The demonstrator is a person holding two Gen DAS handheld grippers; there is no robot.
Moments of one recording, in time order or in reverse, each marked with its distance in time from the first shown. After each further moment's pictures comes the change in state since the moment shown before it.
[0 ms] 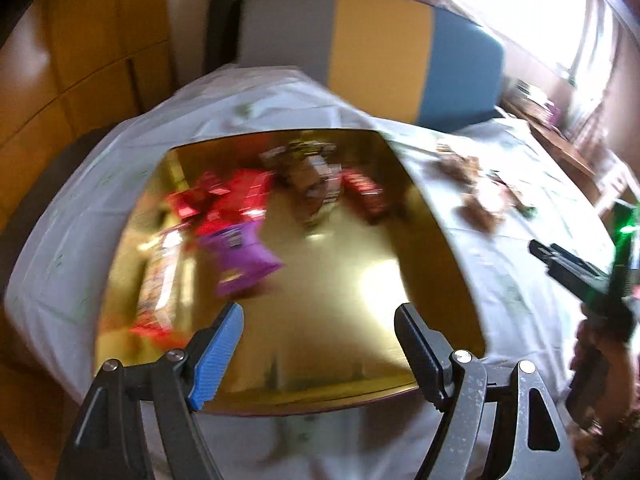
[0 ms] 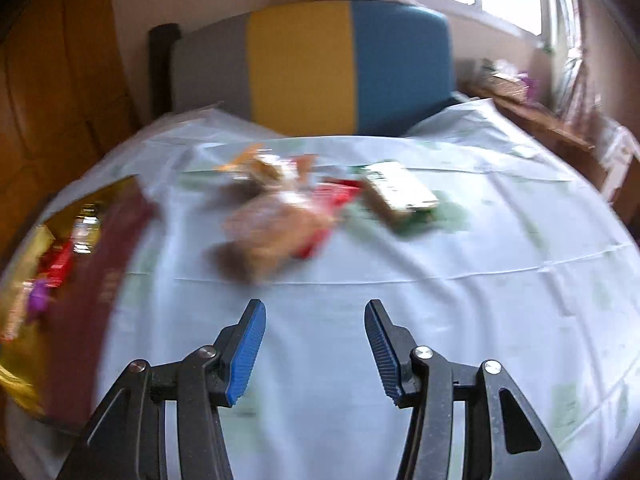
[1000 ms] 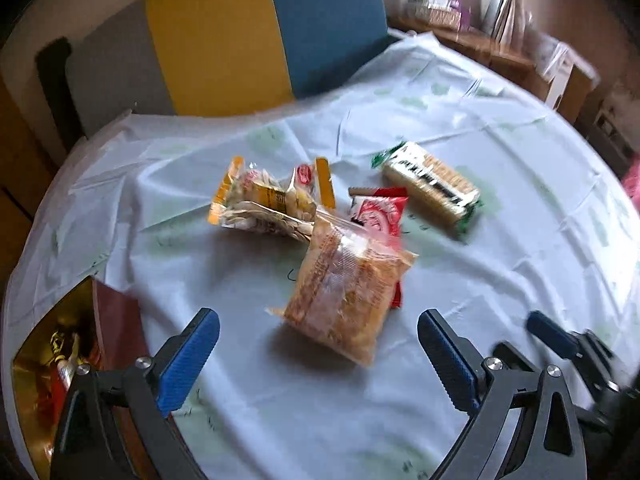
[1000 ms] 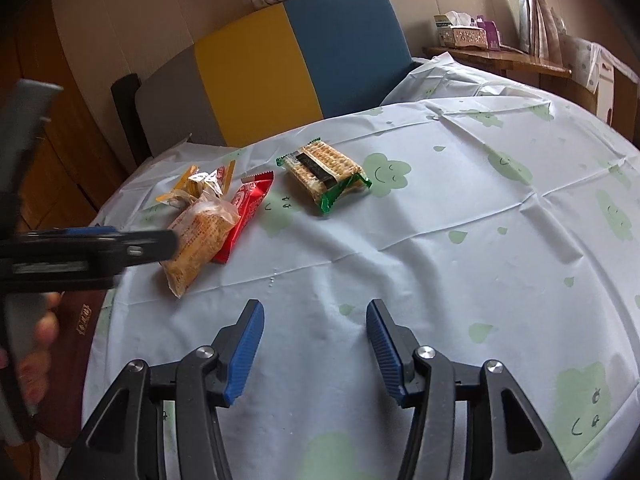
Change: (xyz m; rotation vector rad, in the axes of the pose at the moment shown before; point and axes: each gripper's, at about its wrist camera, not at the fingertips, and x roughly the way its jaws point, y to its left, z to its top) left arm 0.155 -0.218 0.114 0.414 0.116 -0.076; right arm 0.026 -0.080 -0.021 0.255 -0.023 0.139
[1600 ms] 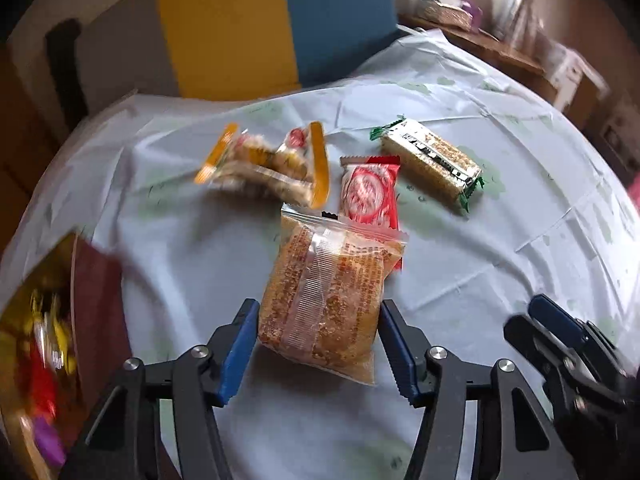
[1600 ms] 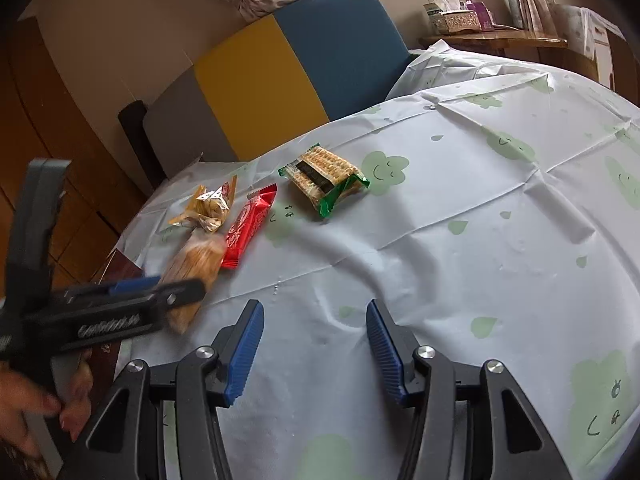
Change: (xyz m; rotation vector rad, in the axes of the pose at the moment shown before) left arm 0.003 -0.008 -0.031 -0.080 -0.007 -0.002; right arm 0.000 -0.016 0.000 0.089 -0.020 0.093
